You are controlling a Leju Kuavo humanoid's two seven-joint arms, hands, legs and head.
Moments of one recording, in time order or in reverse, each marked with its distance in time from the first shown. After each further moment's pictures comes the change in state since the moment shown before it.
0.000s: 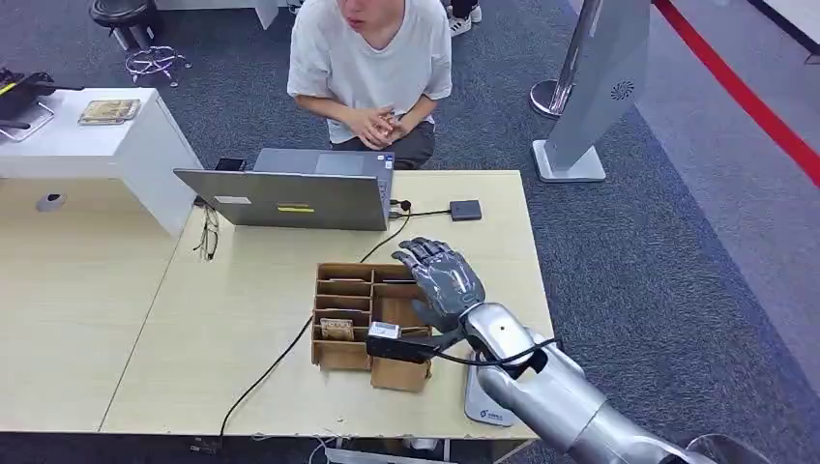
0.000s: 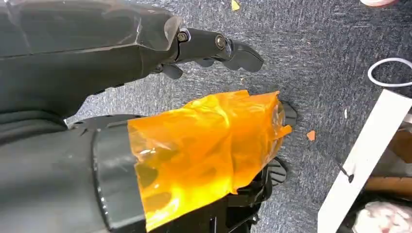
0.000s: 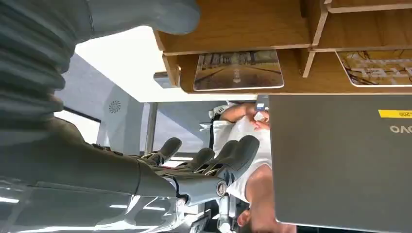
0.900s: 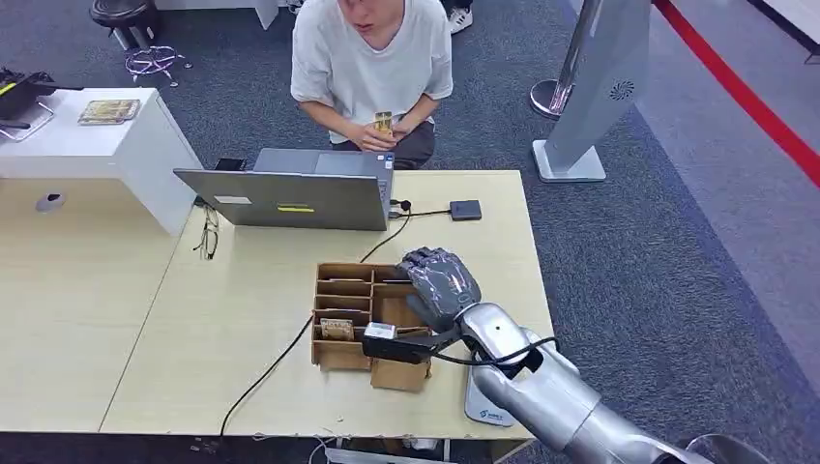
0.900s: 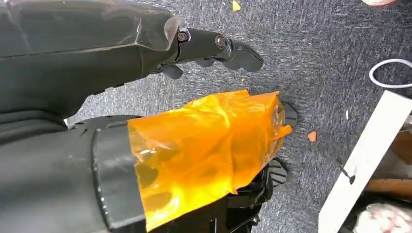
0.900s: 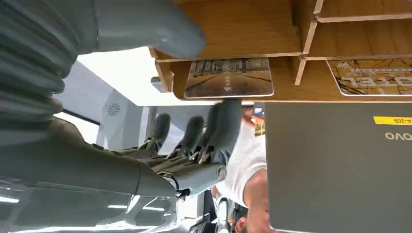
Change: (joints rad) left arm 0.000 0.000 0.006 0.000 -0.005 0.003 0.003; right arm -0.006 0.016 0.003 0.019 0.000 0.008 0.000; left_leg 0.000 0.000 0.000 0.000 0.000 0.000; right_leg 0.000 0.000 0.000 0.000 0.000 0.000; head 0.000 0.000
